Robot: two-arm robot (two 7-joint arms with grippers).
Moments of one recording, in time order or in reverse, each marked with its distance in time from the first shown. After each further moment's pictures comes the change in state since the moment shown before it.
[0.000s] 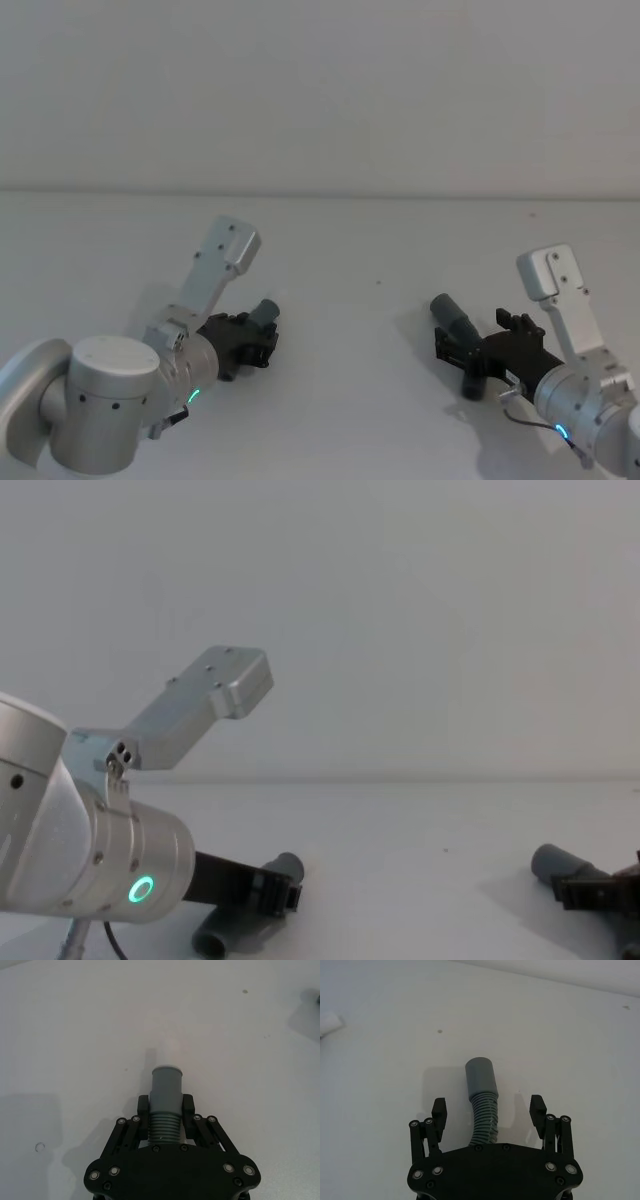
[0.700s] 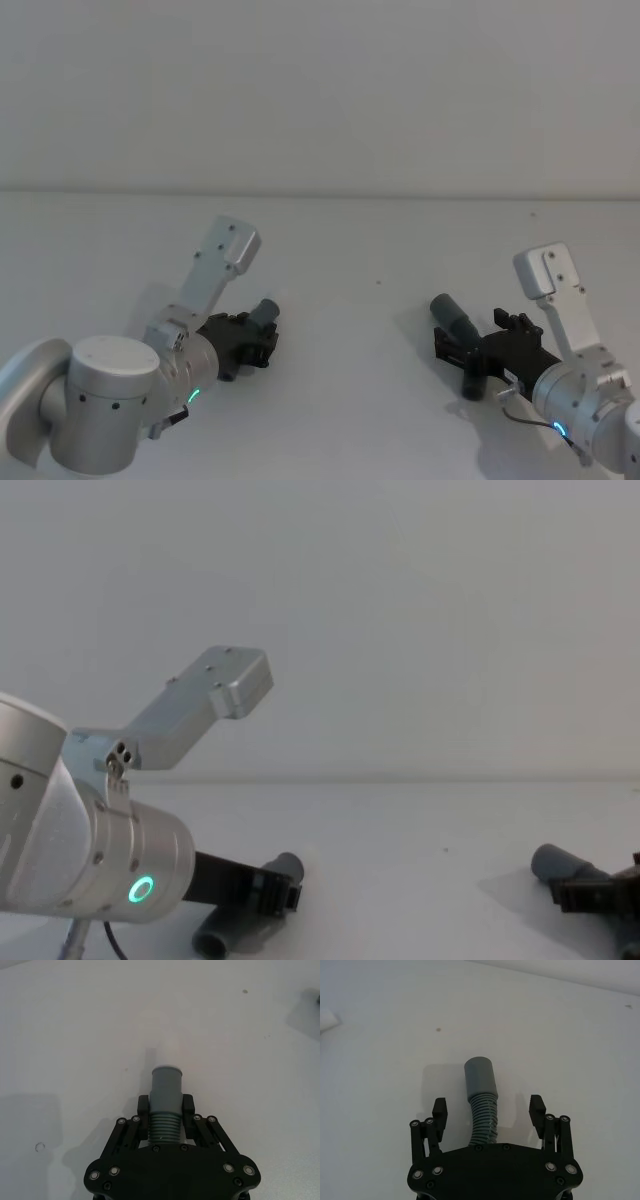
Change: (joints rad) left arm 0.000 0.000 0.000 0.000 0.000 0.000 0.000; right arm 0.014 -0.007 -0.001 0.020 -0.014 0.004 0.012
